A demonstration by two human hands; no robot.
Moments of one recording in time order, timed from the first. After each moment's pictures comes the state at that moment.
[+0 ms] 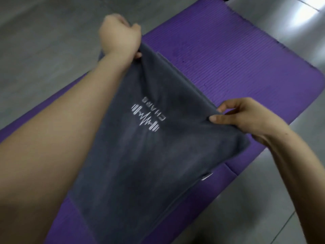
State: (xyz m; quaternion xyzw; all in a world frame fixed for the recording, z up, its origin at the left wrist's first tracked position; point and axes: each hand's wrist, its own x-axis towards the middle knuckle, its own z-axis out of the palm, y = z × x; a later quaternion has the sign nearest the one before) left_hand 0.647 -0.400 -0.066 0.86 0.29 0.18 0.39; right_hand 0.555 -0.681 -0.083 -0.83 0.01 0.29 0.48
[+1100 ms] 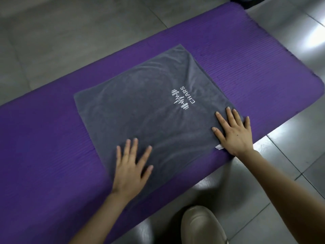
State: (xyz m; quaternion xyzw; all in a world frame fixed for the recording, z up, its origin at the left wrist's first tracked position) left_hand 0.276 -0.432 -0.210 0.99 0.05 -0.01 0.08; right_hand 0.486 -0.720 -0.218 -0.98 -0.19 0.07 0.01
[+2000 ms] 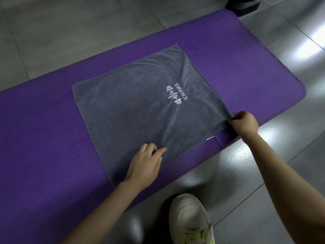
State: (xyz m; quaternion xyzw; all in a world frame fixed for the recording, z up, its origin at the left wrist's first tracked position) left_hand 0.287 -0.491 -0.183 0.98 0.01 0.00 0.22; right_hand 0.517 -0.746 -0.175 -0.95 0.14 0.15 0.23
